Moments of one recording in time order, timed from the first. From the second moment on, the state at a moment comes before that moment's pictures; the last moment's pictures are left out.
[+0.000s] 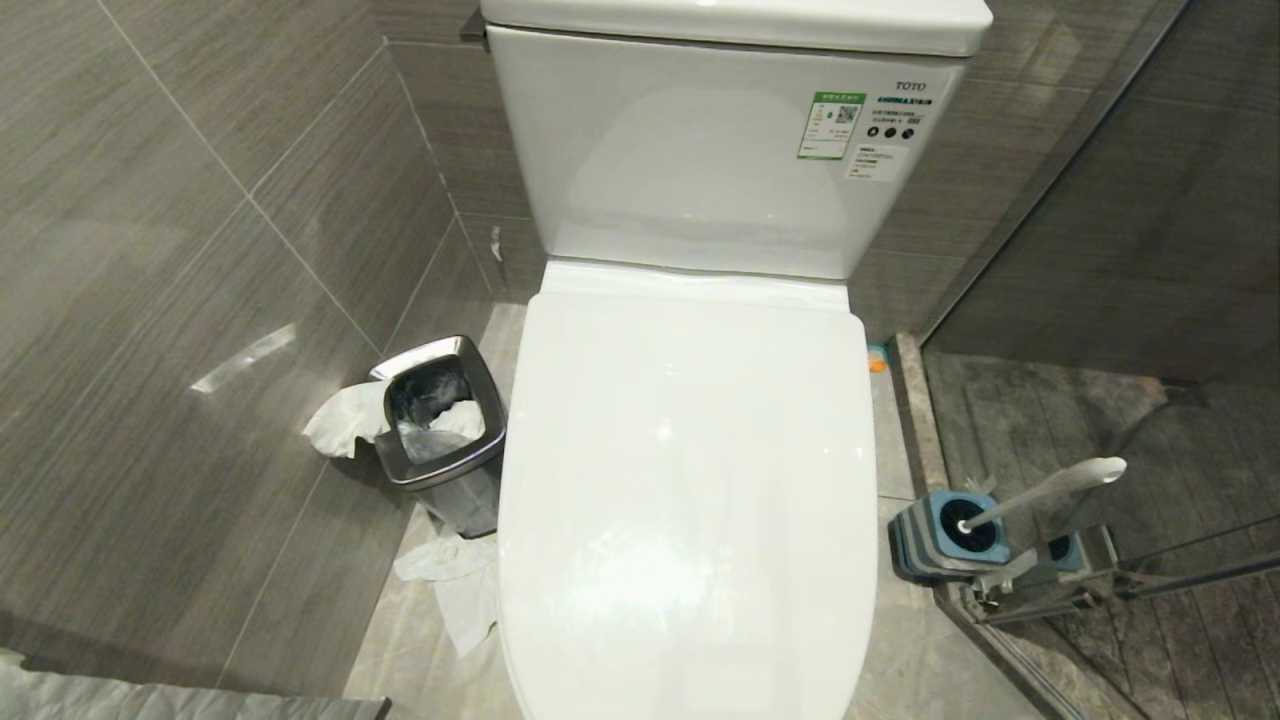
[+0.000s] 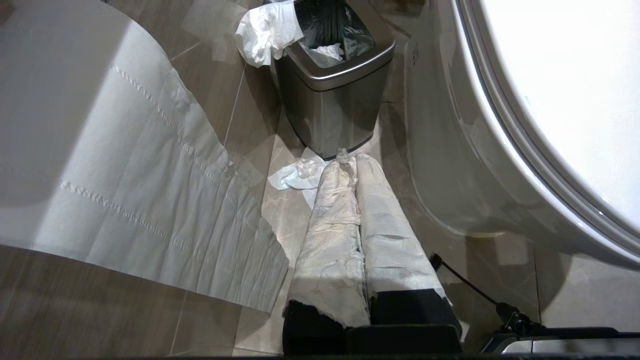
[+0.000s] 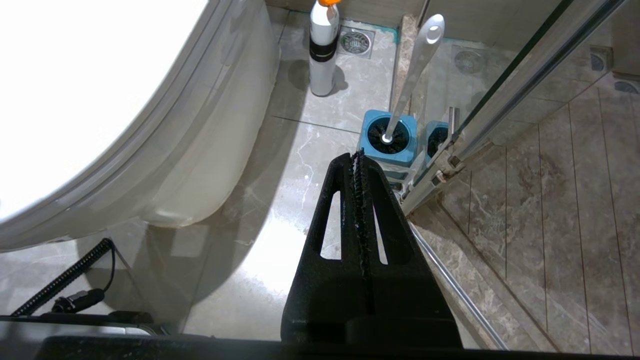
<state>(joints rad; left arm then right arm) 0.00 0.00 0.00 0.01 0.00 0.00 0.00 0.00 0.00 0.00 0.00 -0.01</state>
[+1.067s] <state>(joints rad) 0.00 0.00 0.00 0.00 0.00 0.00 0.00 0.00 0.00 0.00 0.00 -0.01</state>
